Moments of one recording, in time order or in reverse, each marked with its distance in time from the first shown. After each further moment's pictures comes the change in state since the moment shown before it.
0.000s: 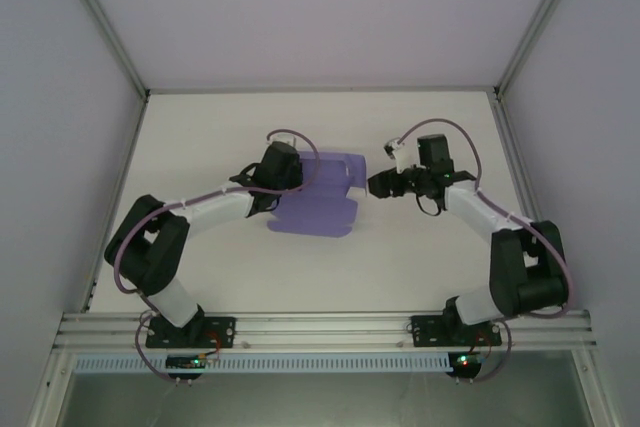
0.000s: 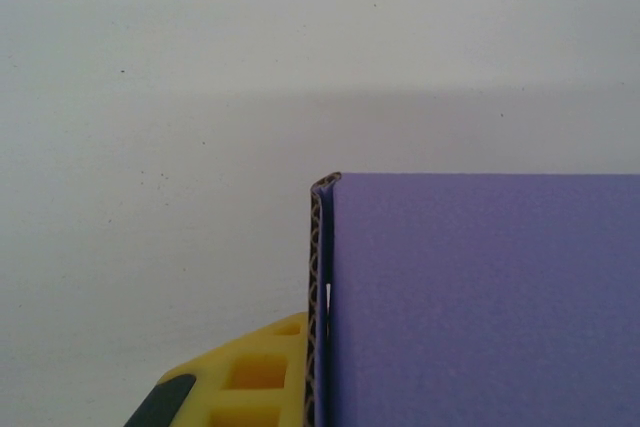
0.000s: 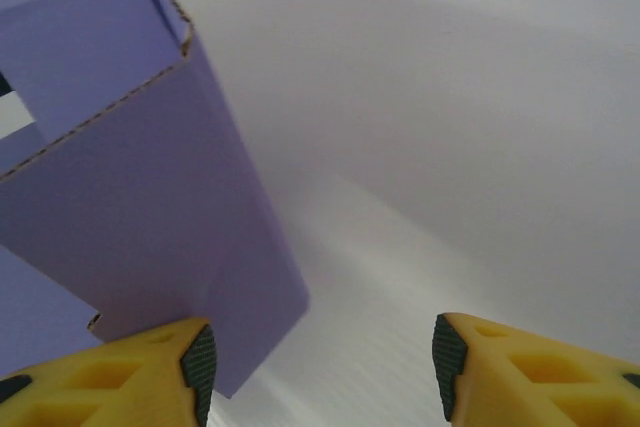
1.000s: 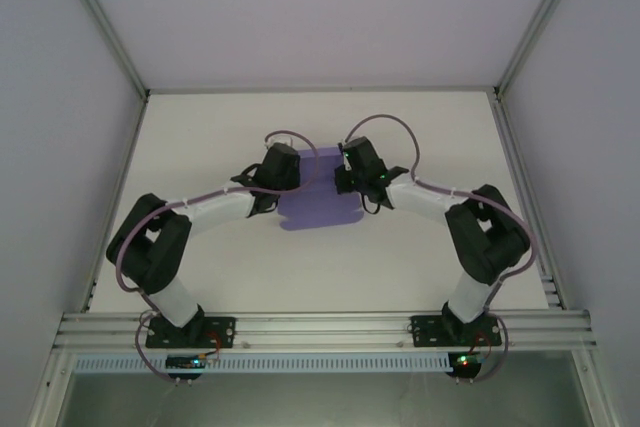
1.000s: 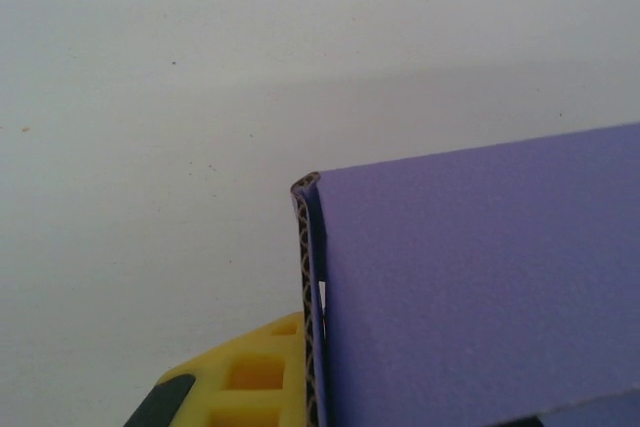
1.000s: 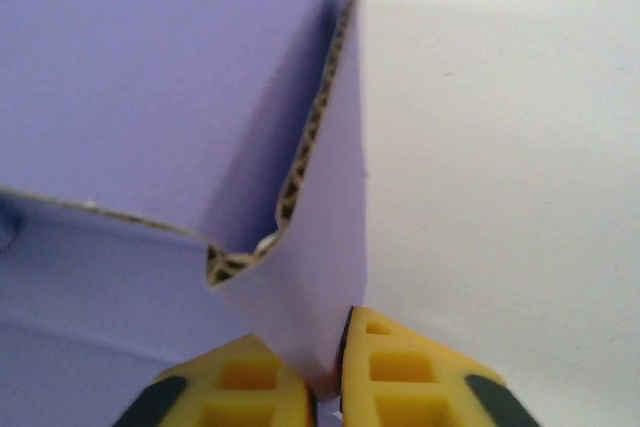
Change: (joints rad) left arm -0.007 0.014 0.000 -0.023 -0.076 -0.009; right arm 0.386 0.278 0.198 0.114 0.684 0.403
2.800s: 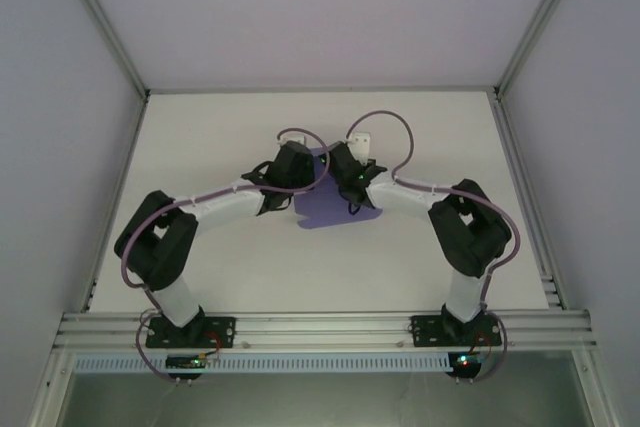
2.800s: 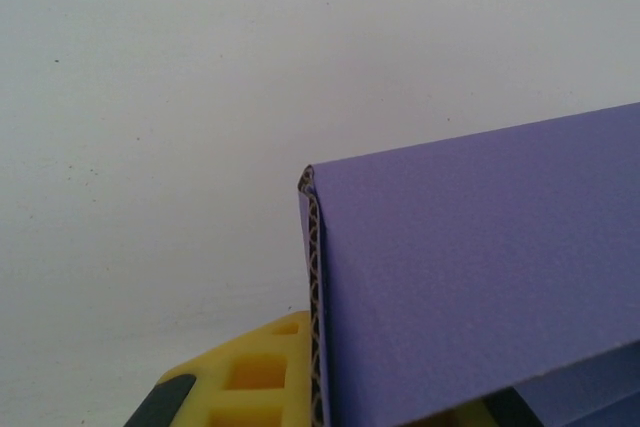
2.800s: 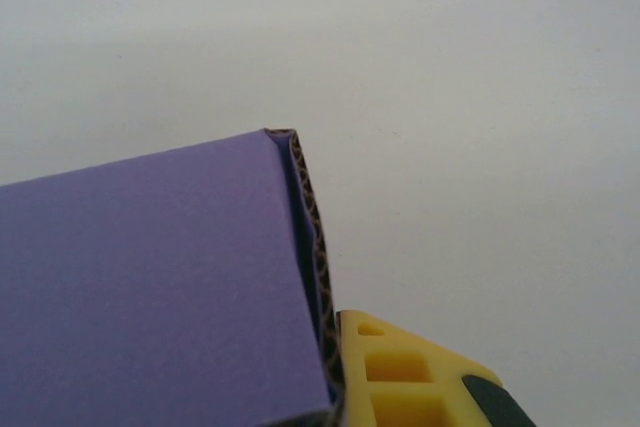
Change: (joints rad) left arm -0.049 0.038 0.076 -0.019 0.050 -0.077; right arm 0.092 0.074 0.073 -0.063 0.555 0.229
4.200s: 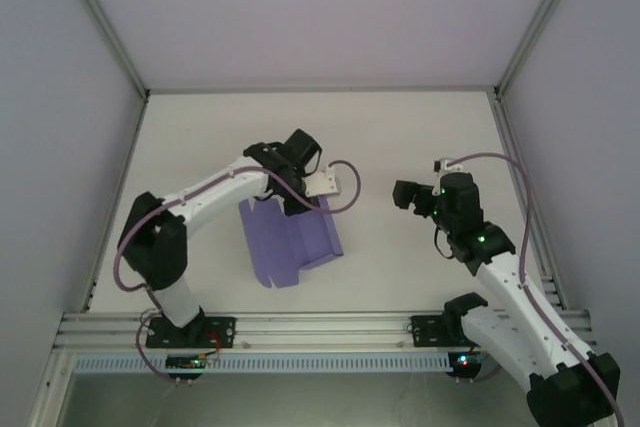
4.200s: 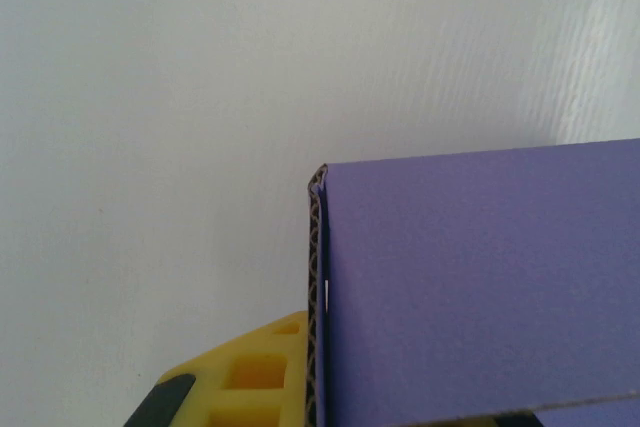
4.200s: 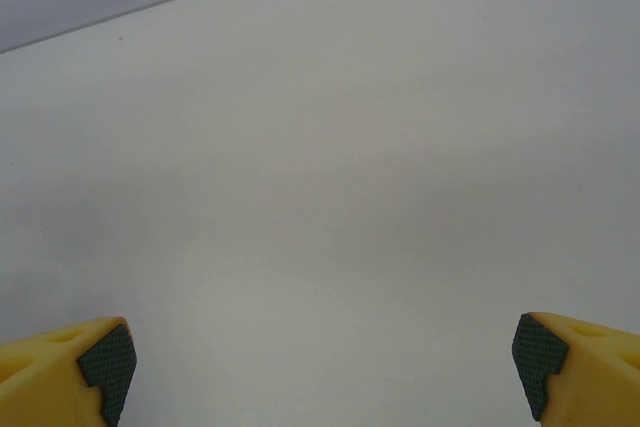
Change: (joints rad) left arm -0.052 0.045 0.345 -0.832 0.392 1.146; right arm -0.385 -1.020 -0.499 -0.238 -0.592 -0.157
